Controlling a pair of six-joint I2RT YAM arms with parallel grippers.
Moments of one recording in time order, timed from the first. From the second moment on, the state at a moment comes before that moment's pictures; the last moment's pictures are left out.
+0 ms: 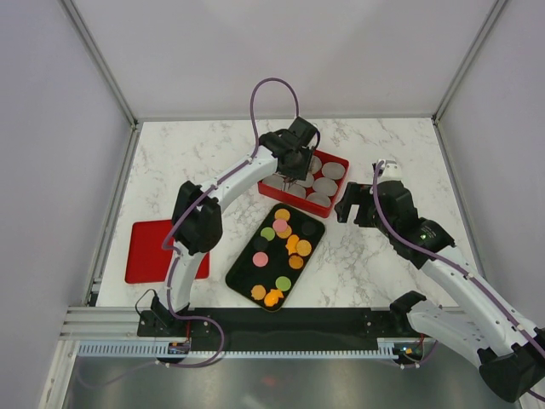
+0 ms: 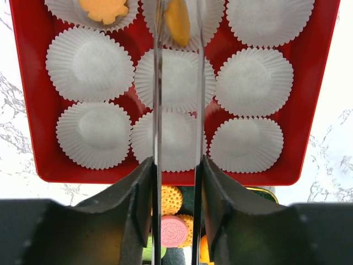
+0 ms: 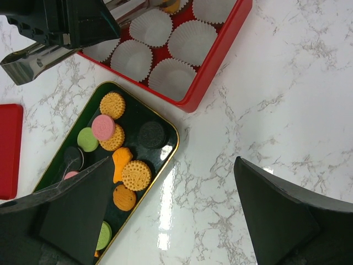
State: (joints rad) left arm -0.73 2.20 2.06 -0.83 -0.15 -0.31; right arm 0.52 0.88 0.84 -0.52 0.18 0.50
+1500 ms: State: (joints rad) left arm -0.87 1.29 1.13 -0.87 -0.16 -0.37; right arm 0.52 0.93 0.84 -0.49 0.18 0.50
